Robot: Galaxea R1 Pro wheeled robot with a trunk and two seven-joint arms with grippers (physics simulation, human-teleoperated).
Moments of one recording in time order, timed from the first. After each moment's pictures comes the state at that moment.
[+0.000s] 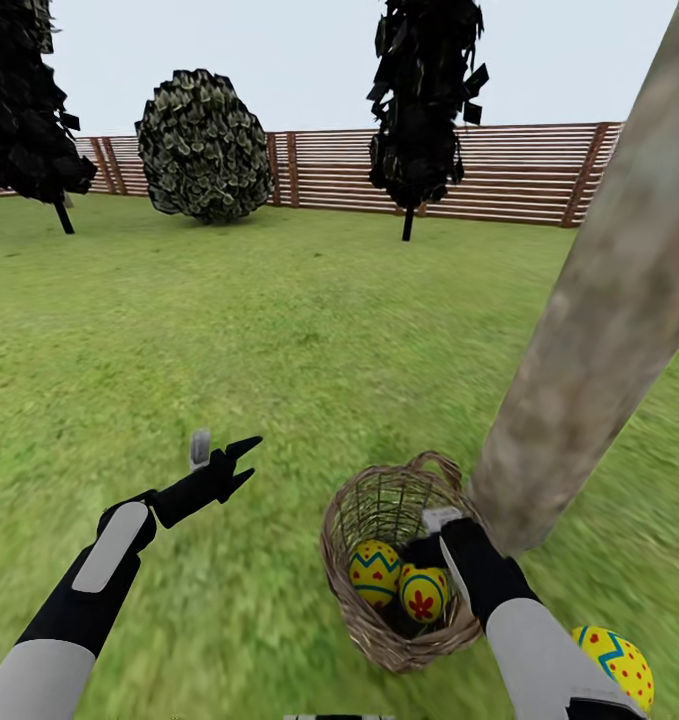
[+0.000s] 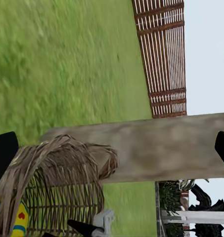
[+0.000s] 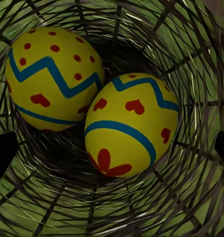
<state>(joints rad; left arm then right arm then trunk) -0.56 0.16 0.00 -1.12 1.30 0.73 -0.18 -0.71 0.10 -0.13 -0.61 0.36 0.68 0.19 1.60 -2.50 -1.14</state>
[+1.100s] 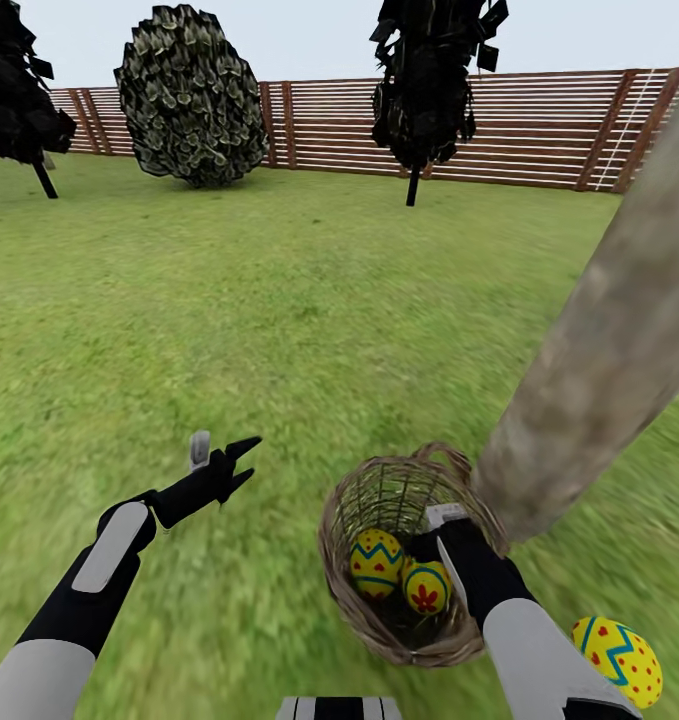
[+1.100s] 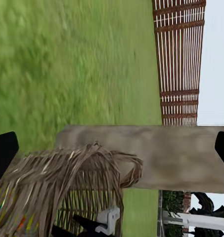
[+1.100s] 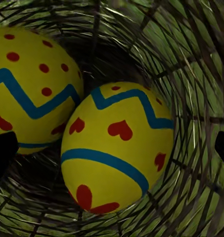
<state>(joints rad) -0.56 0.16 0.00 -1.12 1.30 0.73 -0.18 -0.71 0.12 -0.14 -0.61 0.34 0.63 0.09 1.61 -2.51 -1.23</state>
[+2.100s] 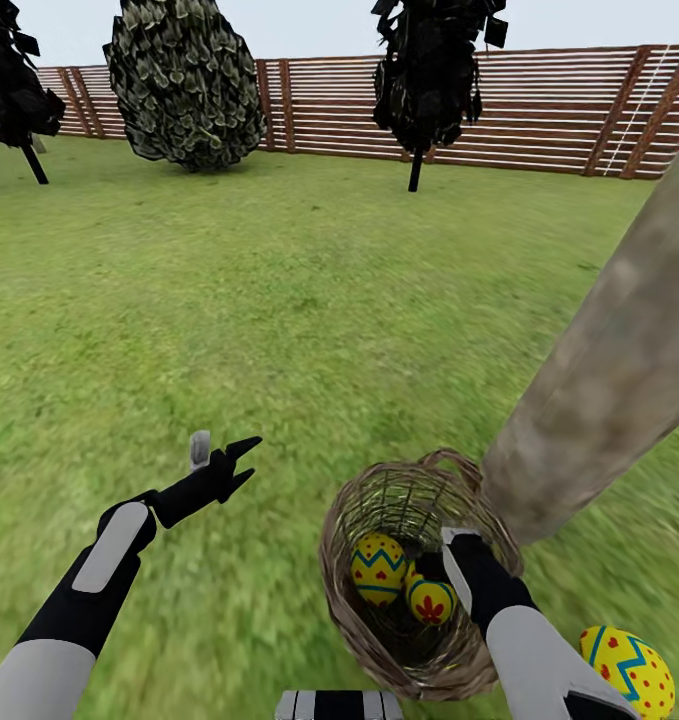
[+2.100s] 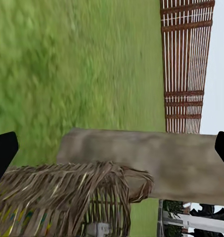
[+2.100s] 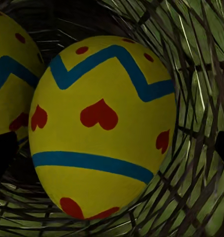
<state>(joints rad) -0.56 0.16 0.00 -1.12 1.30 0.73 -0.18 -0.71 0.12 -0.26 -0.51 0.19 0.63 -0.08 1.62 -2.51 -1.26</state>
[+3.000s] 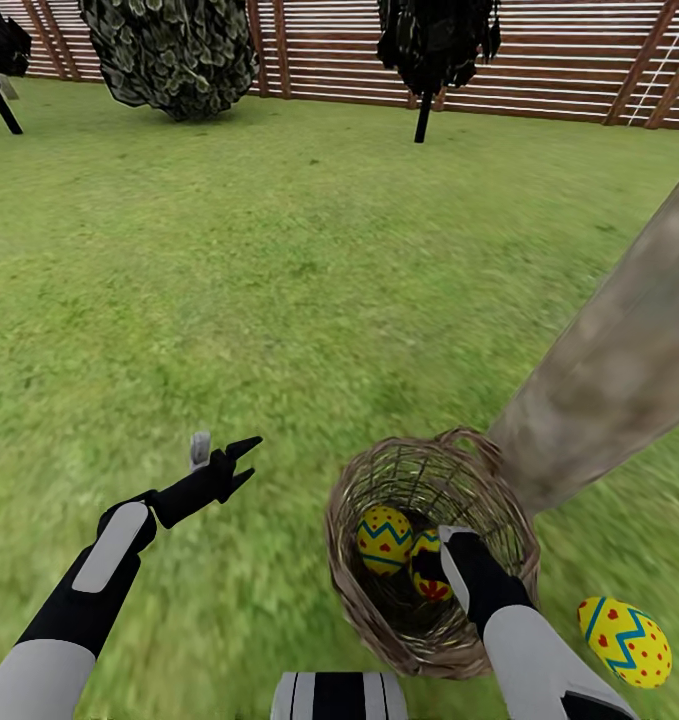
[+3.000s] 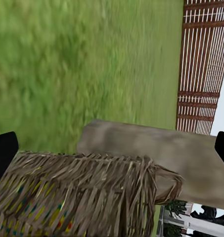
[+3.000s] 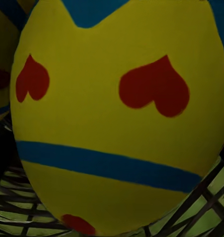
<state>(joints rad) -0.56 0.16 0.00 -1.12 1.30 0.73 -0.18 -0.71 0.13 -0.26 -0.52 0.20 0.63 -0.07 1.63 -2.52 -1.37</state>
